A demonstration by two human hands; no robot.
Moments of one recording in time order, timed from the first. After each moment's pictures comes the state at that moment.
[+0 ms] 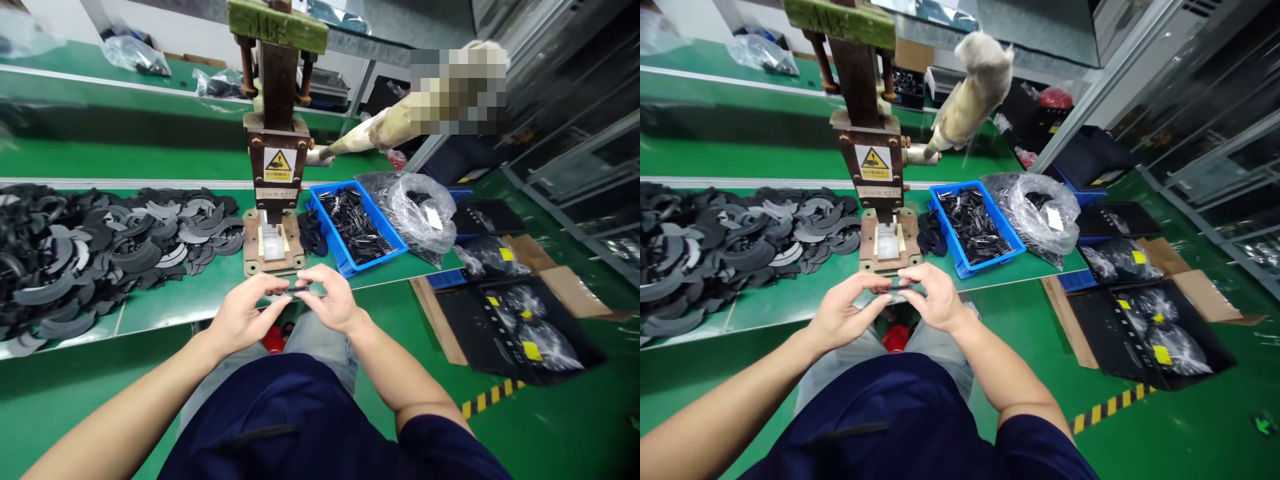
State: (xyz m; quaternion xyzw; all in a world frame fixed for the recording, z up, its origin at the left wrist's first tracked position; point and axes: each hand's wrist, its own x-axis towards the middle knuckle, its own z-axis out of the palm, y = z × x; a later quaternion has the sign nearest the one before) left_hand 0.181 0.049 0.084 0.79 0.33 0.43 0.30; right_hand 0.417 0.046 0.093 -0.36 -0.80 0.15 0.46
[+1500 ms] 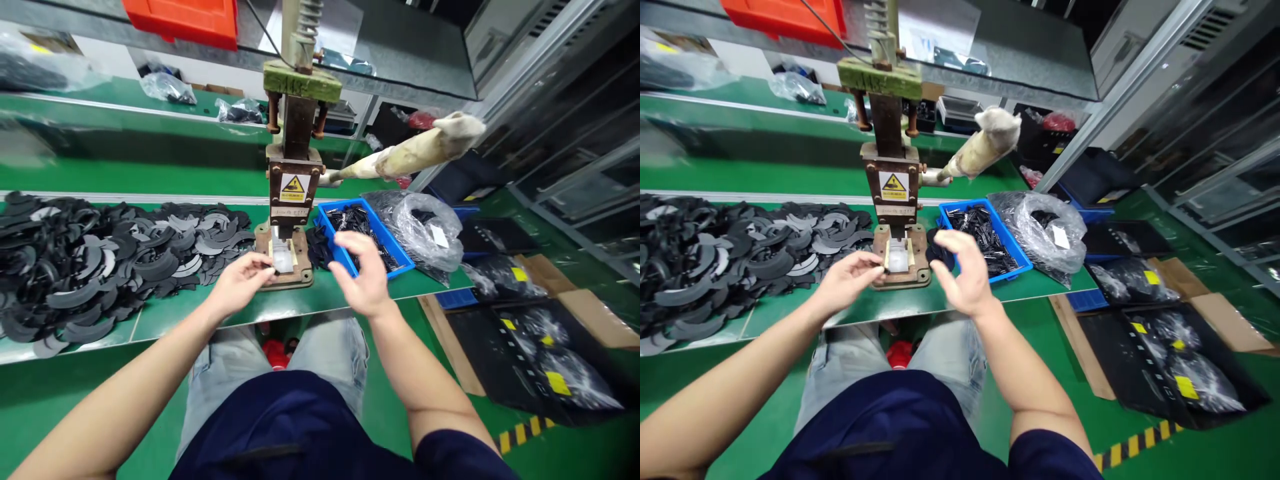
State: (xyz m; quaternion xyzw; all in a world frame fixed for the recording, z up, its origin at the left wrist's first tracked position) left_hand 0.163 0.118 0.067 0.57 0.42 0.45 0.54; right_hand 0.446 0.089 0.152 -0.39 -0.78 0.05 0.48
